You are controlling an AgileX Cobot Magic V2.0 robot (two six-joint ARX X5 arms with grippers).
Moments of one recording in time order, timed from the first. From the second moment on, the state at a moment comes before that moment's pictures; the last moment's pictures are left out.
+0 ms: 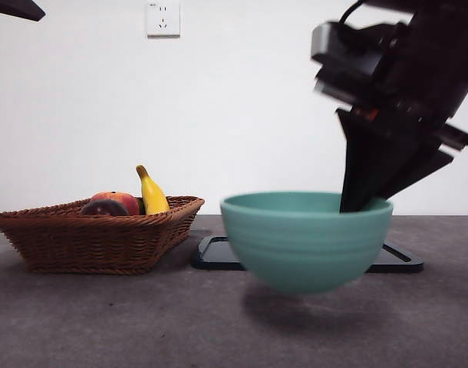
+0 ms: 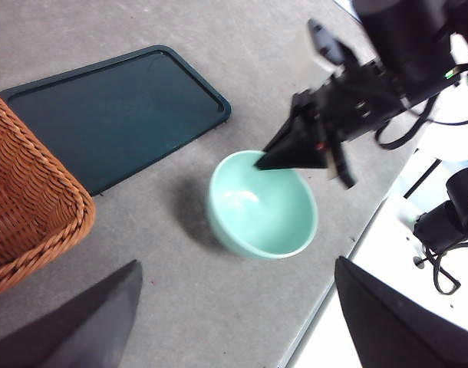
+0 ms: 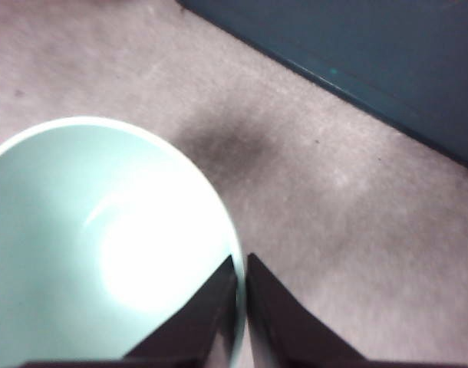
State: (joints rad) left arm -0.30 0.82 0.93 -0.78 0.69 0.09; right arm 0.63 1.32 0.82 -0.51 -0.13 0.19
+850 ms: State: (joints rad) left arm -0.30 0.82 0.93 -0.80 0.69 0.09; right arm 0.64 1.43 0.82 -0.47 -0.10 0.19
